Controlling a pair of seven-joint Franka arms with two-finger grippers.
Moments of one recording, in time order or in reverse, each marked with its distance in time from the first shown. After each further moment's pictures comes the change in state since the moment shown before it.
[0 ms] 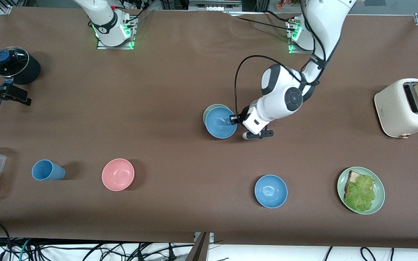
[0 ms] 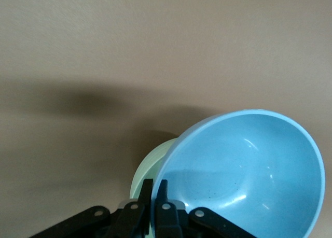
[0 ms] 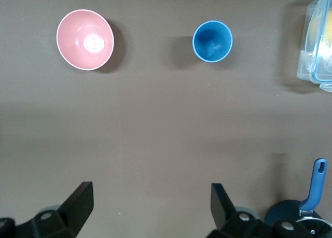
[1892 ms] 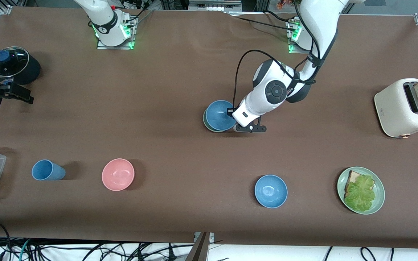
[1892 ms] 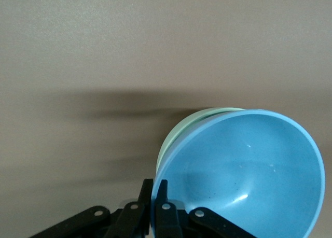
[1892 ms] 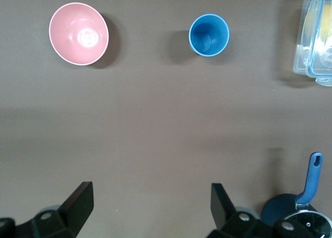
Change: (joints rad) left arm -0.029 -0.024 0.000 -0.011 0.232 -0.074 -0.078; right arm -0.029 -0.015 0.042 -0.023 -0.031 0.000 0.022
